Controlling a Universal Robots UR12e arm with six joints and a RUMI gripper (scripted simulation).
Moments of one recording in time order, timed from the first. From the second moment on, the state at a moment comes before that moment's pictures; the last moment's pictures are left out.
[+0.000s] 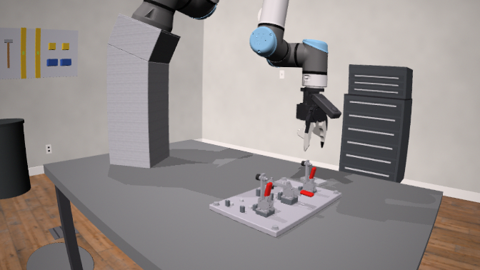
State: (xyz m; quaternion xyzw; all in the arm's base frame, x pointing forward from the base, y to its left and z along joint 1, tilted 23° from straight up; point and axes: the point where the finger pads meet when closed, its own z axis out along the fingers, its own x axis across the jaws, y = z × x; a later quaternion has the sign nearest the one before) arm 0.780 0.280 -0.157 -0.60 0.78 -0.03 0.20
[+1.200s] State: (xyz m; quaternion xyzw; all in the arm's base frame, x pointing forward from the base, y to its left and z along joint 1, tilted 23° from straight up) arm 0.814 0.297 -0.233 -0.60 0.78 -0.03 0.20
